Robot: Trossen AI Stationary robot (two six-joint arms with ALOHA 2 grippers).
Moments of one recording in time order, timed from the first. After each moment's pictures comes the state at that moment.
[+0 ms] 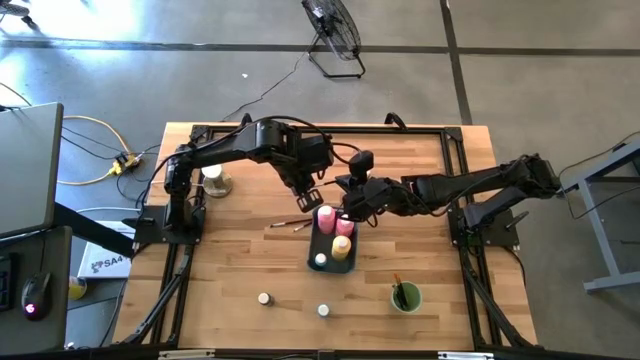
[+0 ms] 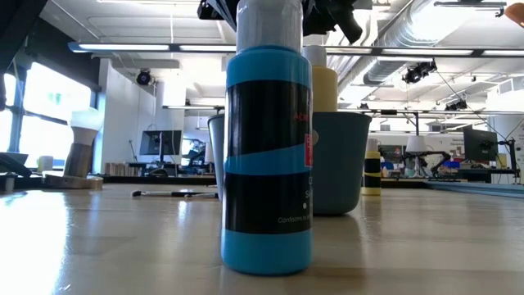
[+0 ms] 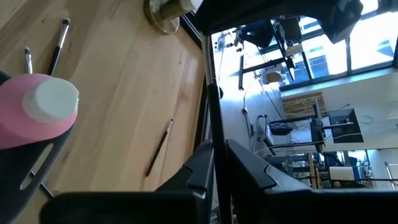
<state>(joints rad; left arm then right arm) 0.08 1.91 2.28 -1.57 -0.01 -0.40 0.13 1.44 1.18 -0.25 0.63 -0.79</state>
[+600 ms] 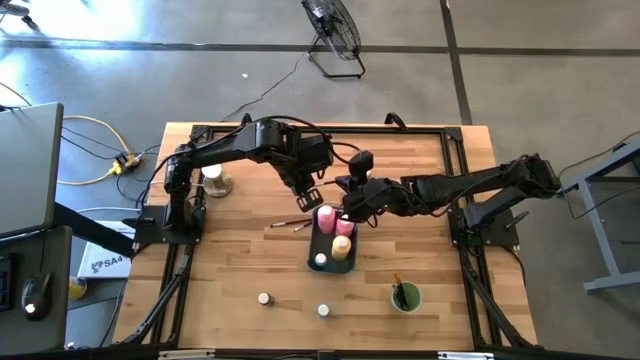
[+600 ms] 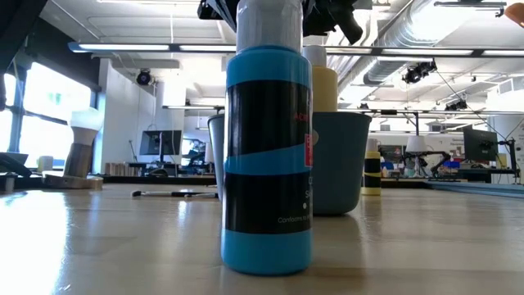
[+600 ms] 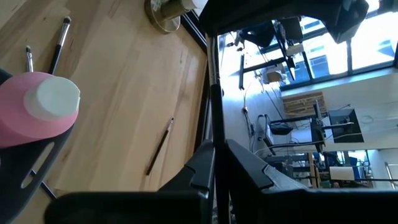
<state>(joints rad) 0.08 1.91 2.28 -1.57 -0.02 -0.40 0.13 1.44 1.18 -0.25 0.63 -0.79</state>
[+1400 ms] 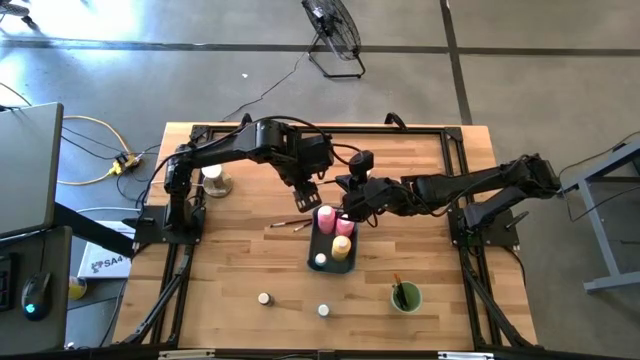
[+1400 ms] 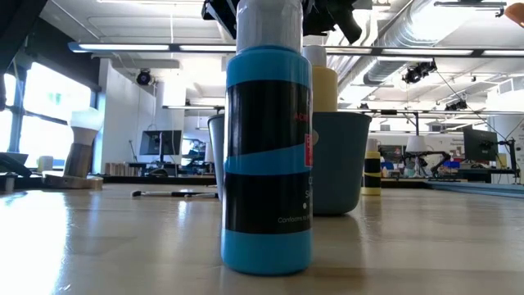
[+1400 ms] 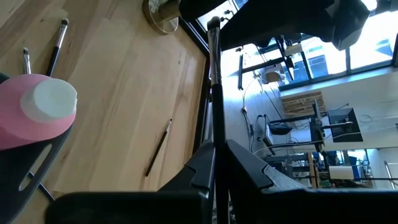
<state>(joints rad) 0.08 1.91 2.28 -1.57 -0.04 -0.32 0.13 1.44 1.18 -0.25 0.63 -0.79</state>
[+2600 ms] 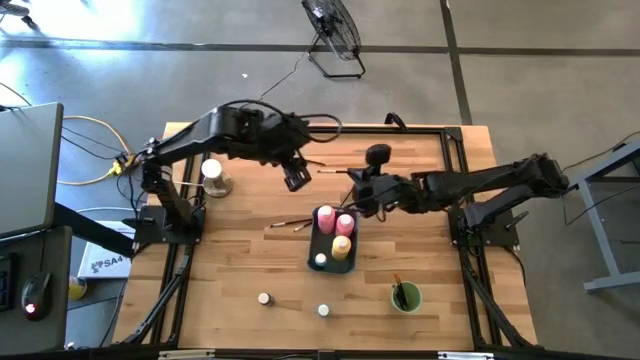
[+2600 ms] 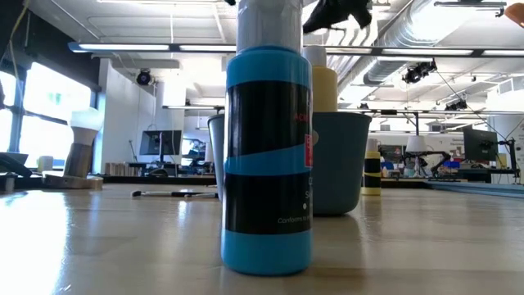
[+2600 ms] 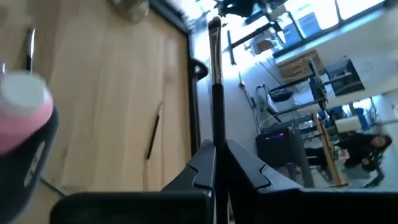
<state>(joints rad) 0.06 1.74 2.28 -1.45 -0.34 -0.32 0.13 1.36 1.18 -0.37 0.73 -0.57</state>
